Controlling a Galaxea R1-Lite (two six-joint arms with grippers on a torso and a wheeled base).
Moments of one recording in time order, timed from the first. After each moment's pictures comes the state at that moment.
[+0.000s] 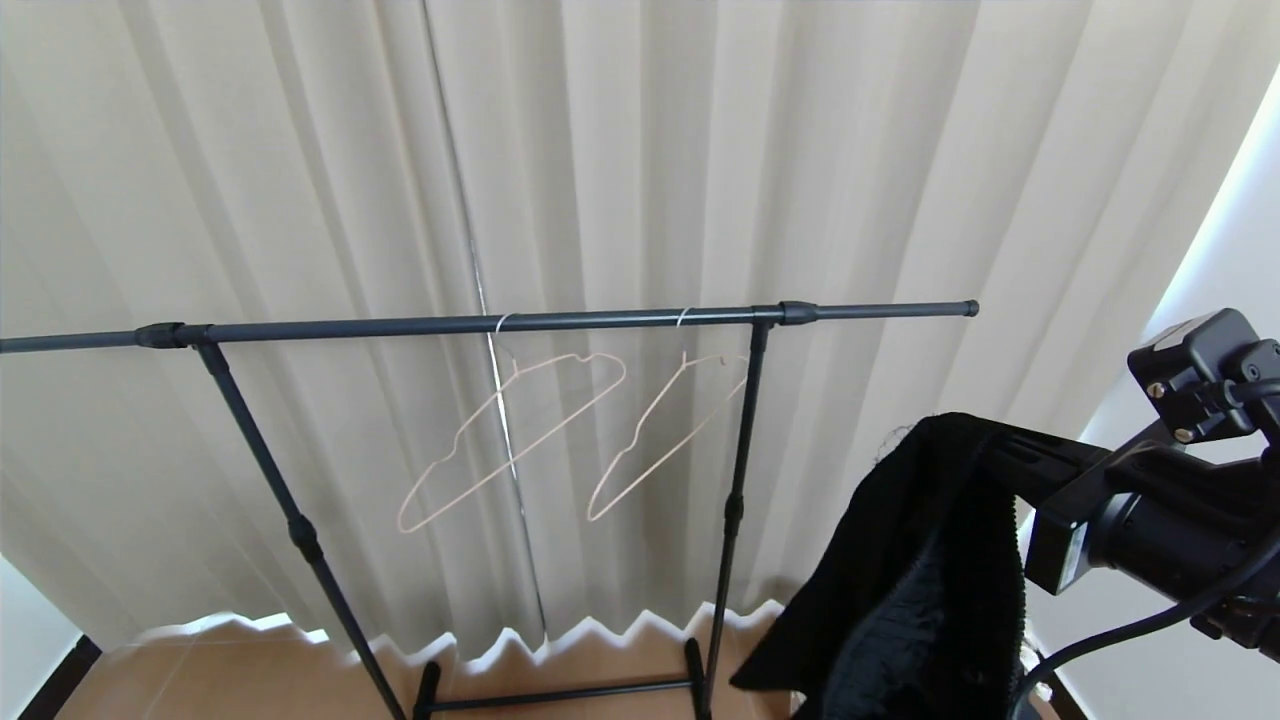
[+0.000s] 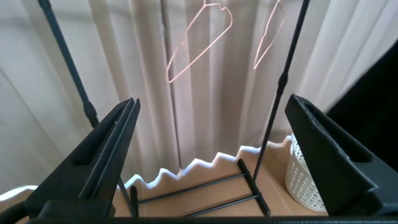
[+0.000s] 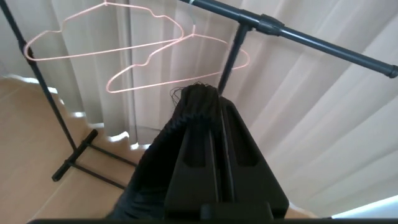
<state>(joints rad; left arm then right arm) 0.00 0.00 -0.01 0.01 -0.18 0.03 0.61 1.27 -0.48 -0.62 -0.22 -0.11</state>
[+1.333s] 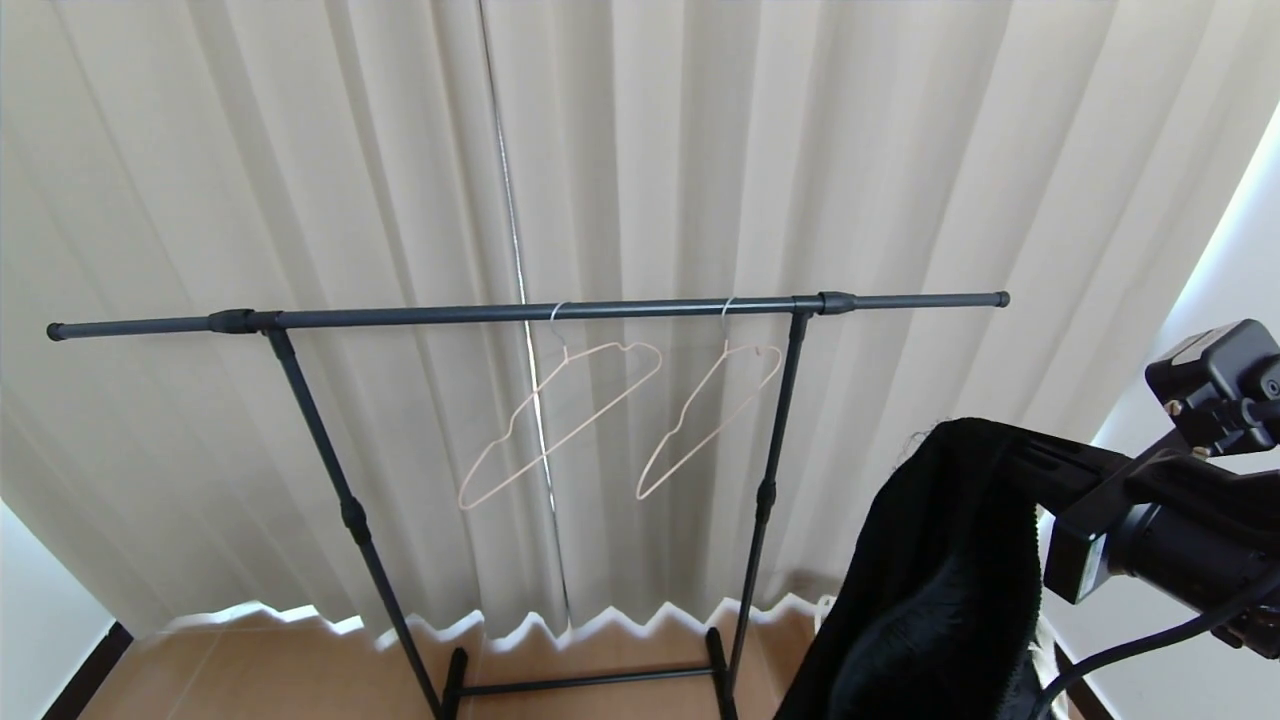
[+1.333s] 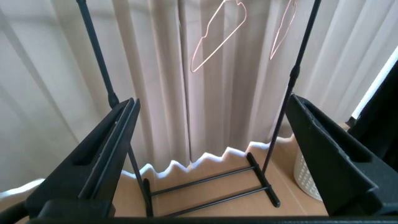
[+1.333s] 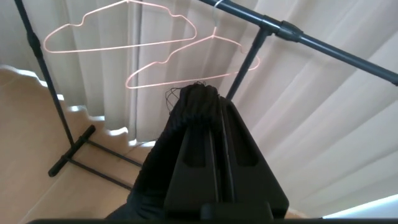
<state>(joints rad) 0.00 0.00 -0.01 0.01 -0.18 0.04 0.59 1.24 -0.46 -0.62 -0.22 -0.16</state>
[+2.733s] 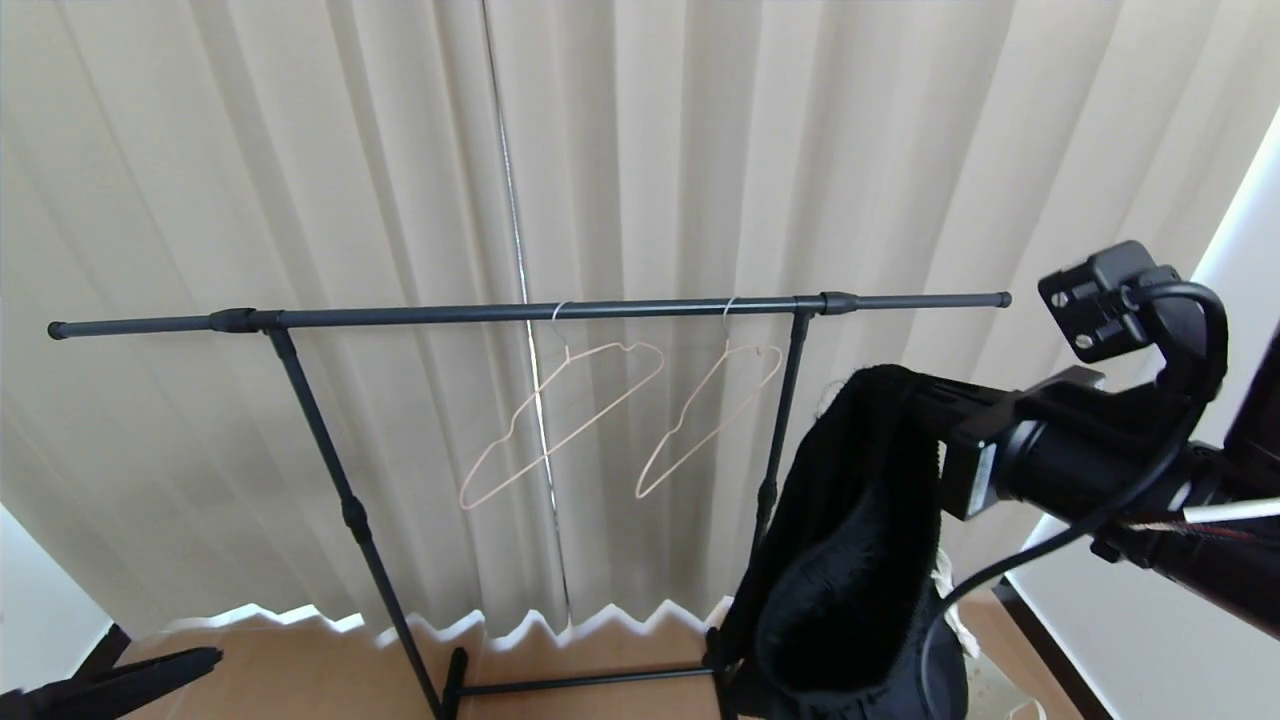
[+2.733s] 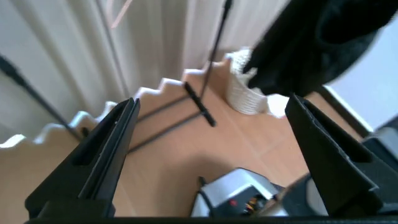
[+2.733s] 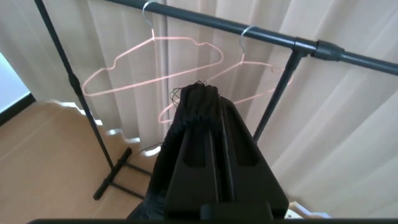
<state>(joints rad) -0.20 0.81 -0.29 -0.07 -0.37 0.00 0.64 1.42 -0.65 -0.62 -0.22 0.00</state>
